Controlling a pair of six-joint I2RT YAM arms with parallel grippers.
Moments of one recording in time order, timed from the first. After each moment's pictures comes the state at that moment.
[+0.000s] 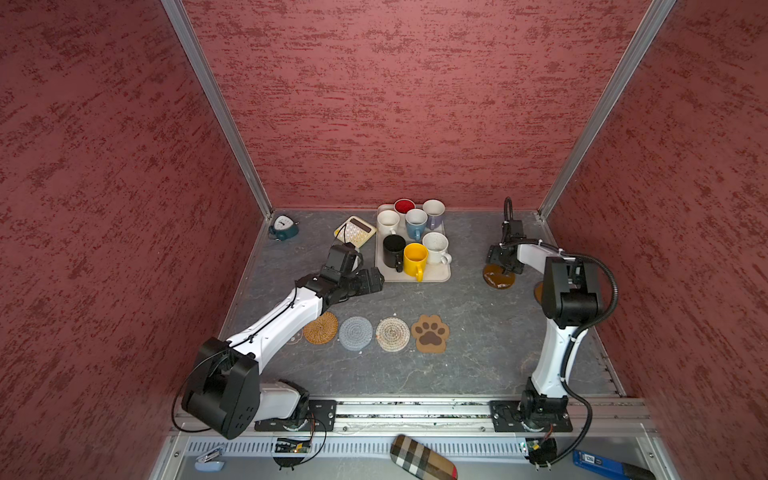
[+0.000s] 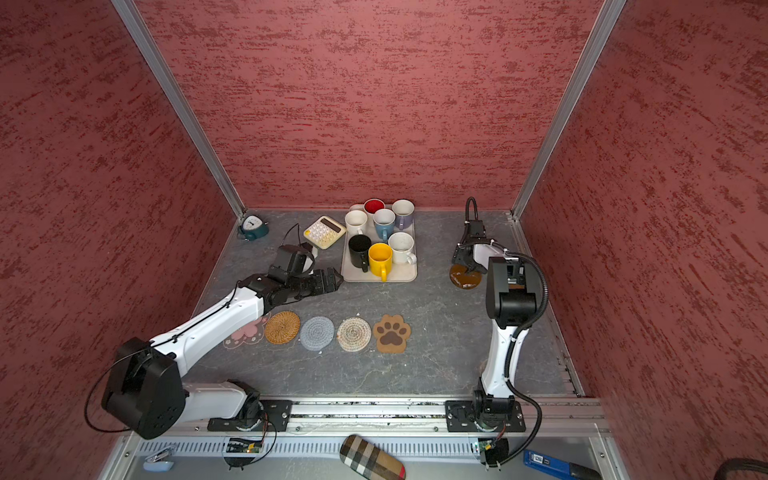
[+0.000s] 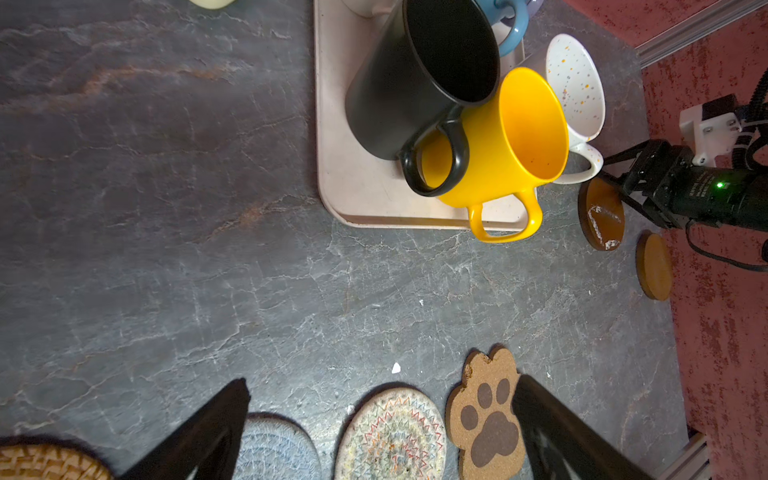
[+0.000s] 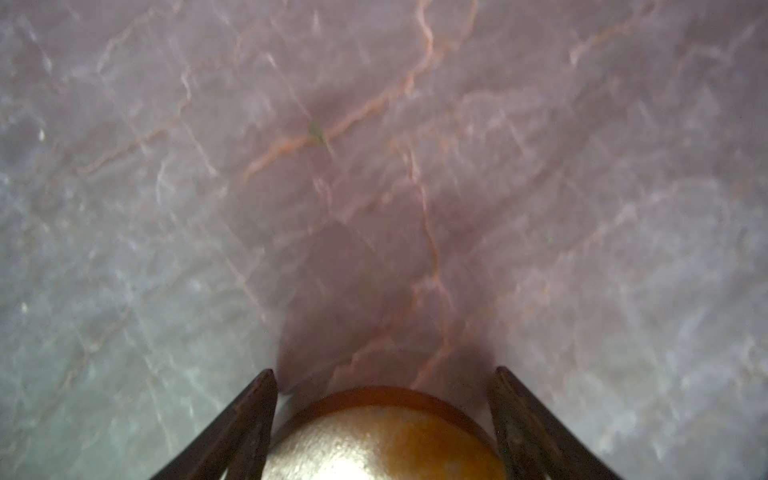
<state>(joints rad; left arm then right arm) -0.43 1.33 0.90 -0.40 0.15 -0.59 -0.04 2.04 1.36 -0.41 0.11 0.37</state>
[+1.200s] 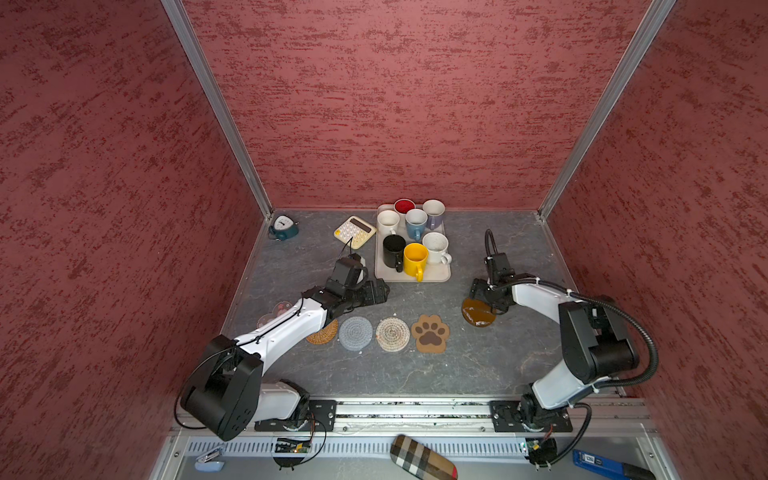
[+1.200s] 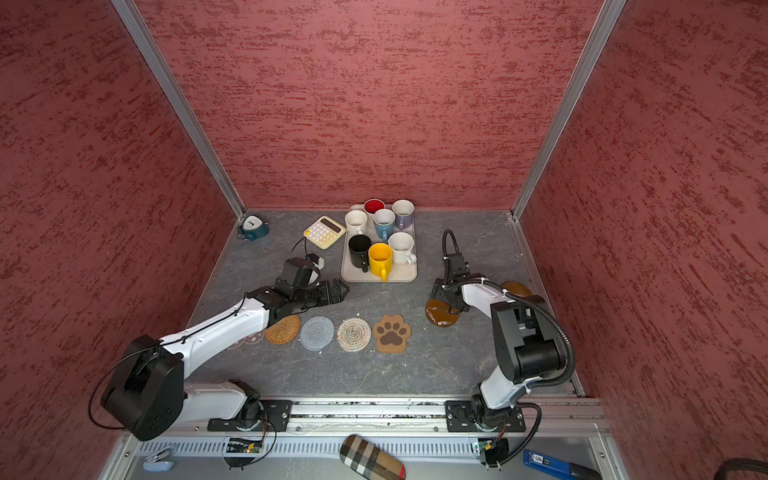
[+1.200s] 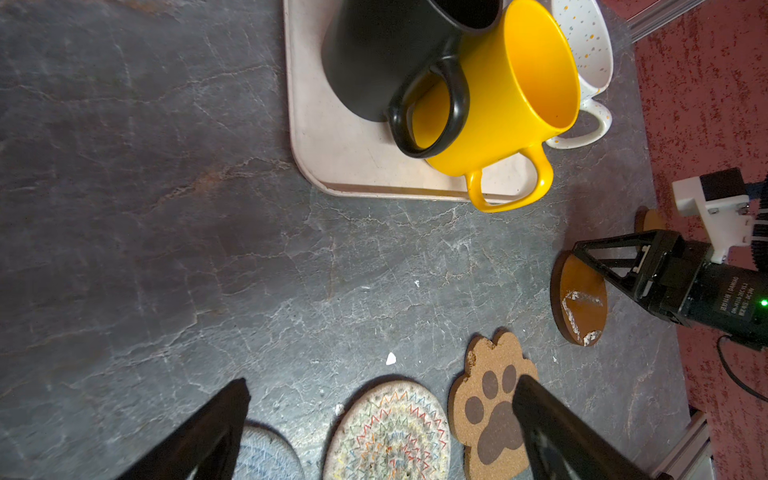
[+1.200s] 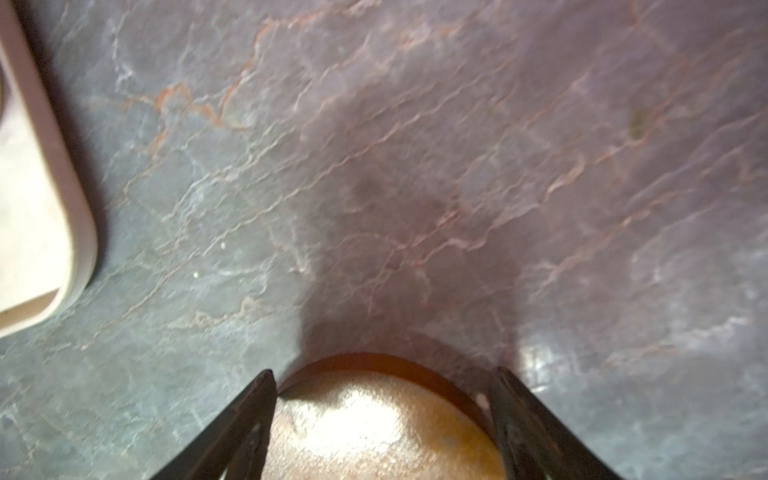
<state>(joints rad) -0.49 1.32 0.76 -0.25 0.16 -0.62 0.21 1.62 0.85 -0.39 0.01 0.57</state>
